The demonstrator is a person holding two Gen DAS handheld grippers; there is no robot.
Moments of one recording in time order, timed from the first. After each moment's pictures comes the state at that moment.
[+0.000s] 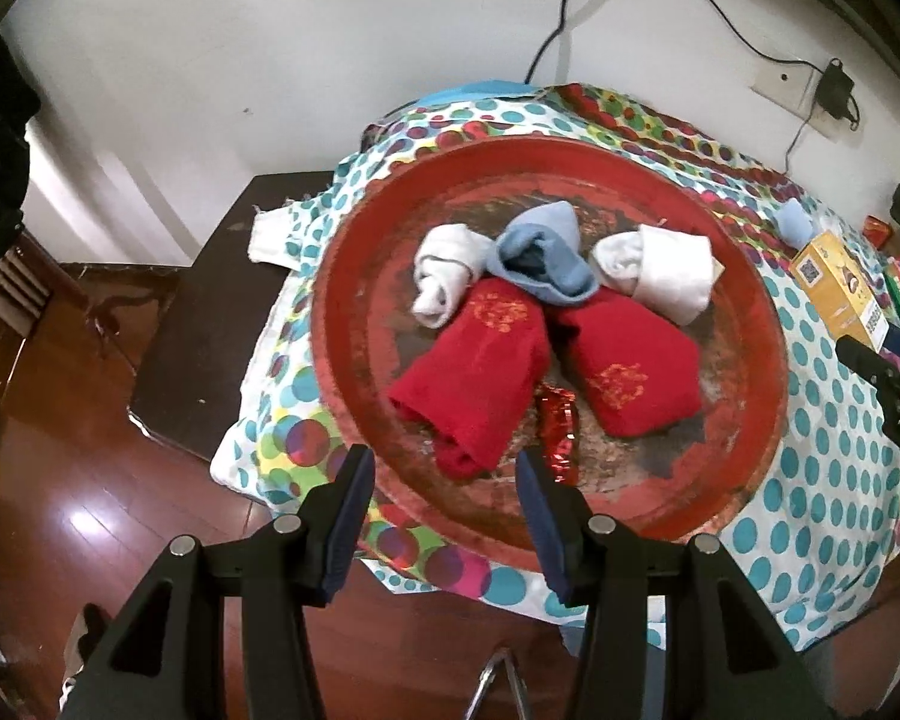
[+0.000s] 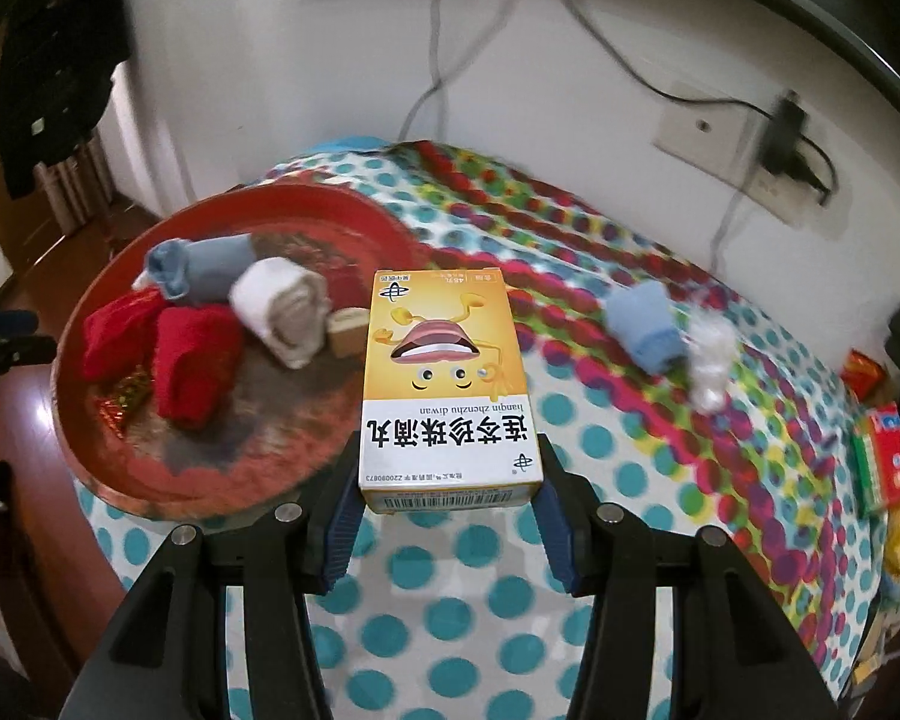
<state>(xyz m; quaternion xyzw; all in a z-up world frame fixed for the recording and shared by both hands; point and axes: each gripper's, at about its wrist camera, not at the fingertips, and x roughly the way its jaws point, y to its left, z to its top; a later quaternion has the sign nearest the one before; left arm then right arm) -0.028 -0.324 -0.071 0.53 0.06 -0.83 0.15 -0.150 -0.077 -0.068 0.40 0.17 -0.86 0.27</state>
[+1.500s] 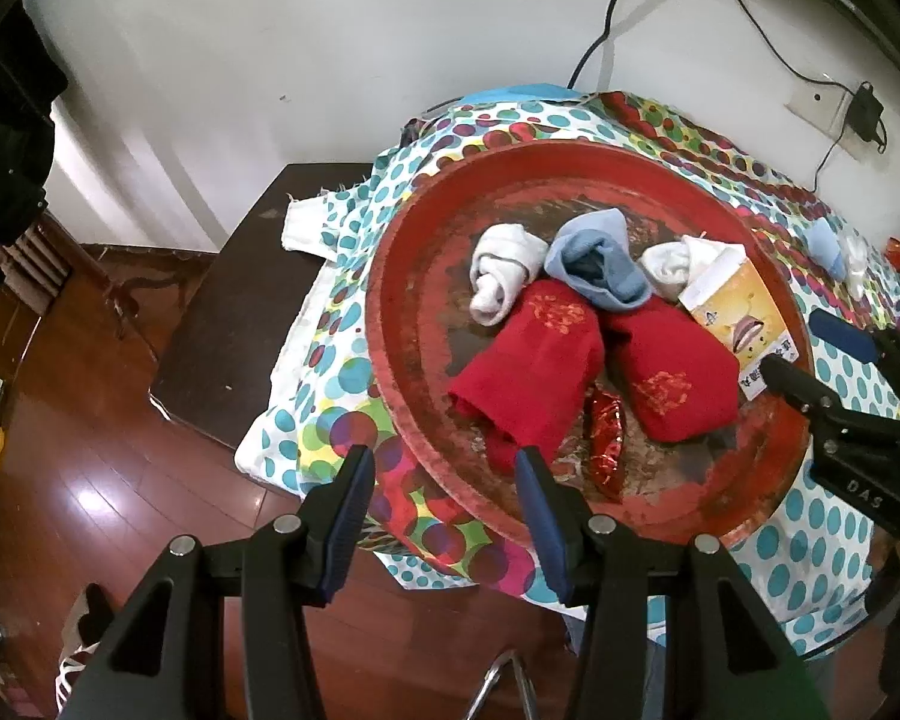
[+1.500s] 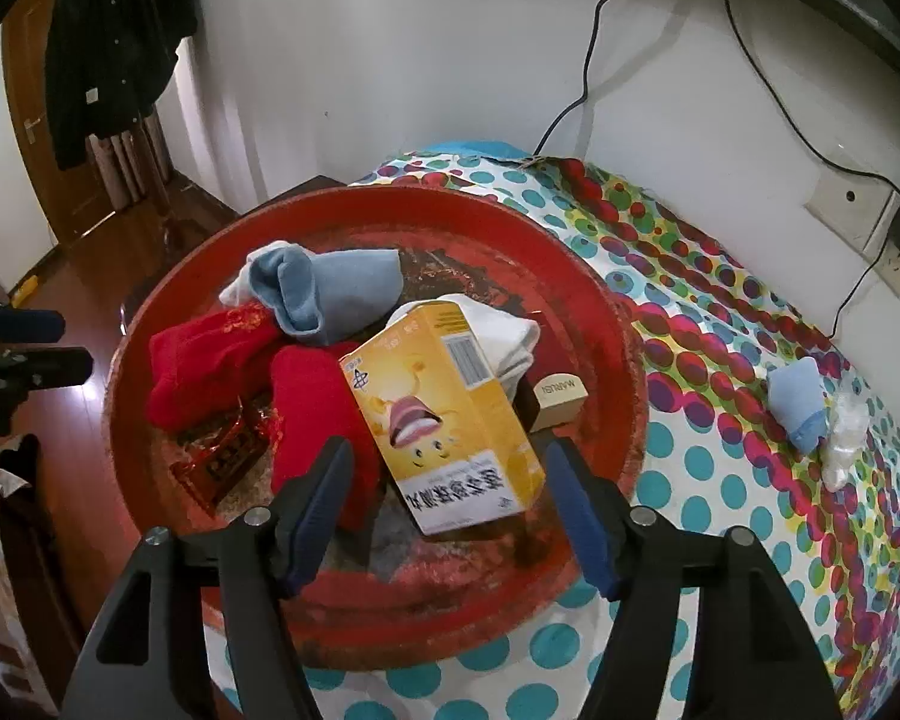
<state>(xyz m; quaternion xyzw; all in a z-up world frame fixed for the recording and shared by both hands) -0.019 -0.343 -0.070 0.53 0.07 -0.83 0.17 -0.135 -0.168 -0.087 0.40 0.18 -0.84 0.33</state>
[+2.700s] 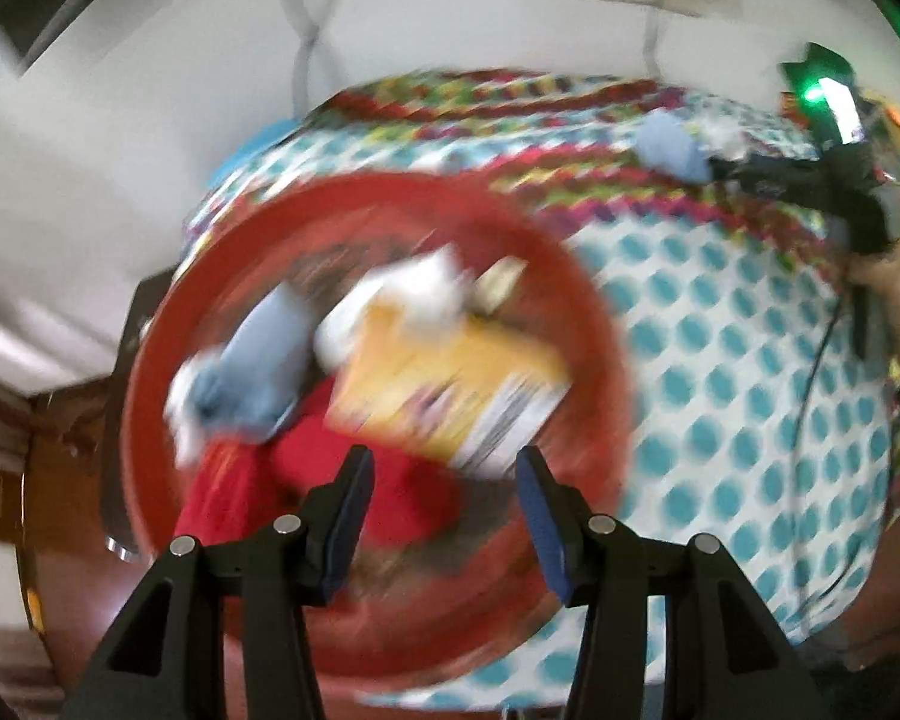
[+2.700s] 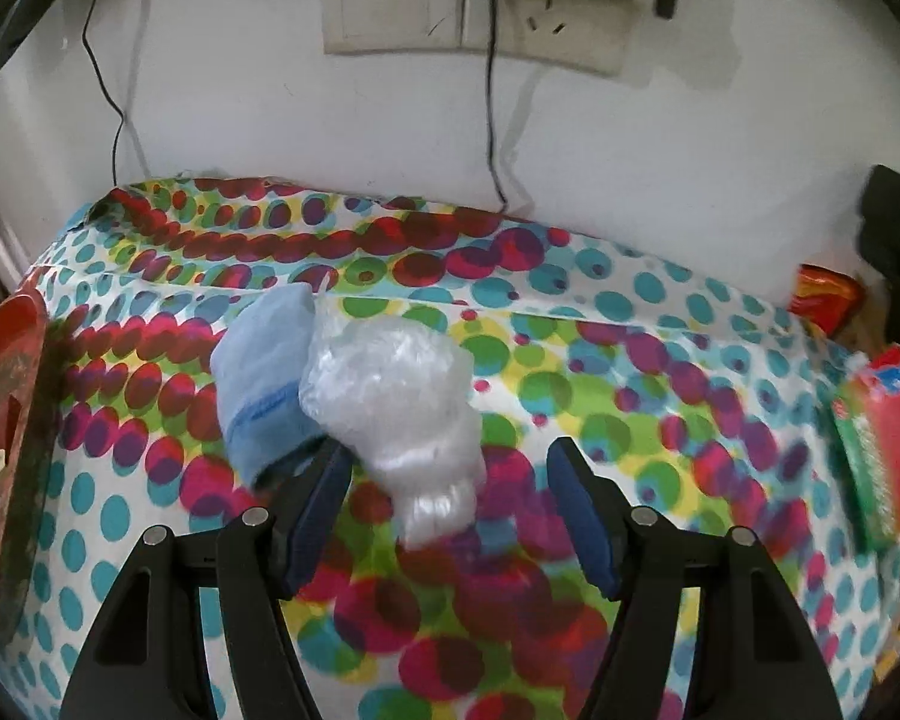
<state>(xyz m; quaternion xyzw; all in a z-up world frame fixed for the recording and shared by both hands) -0.140 -0.179 -0.081 0.56 -0.06 -0.83 0.04 -0.347 0.058 -0.134 0.43 0.08 -0.89 0.15</state>
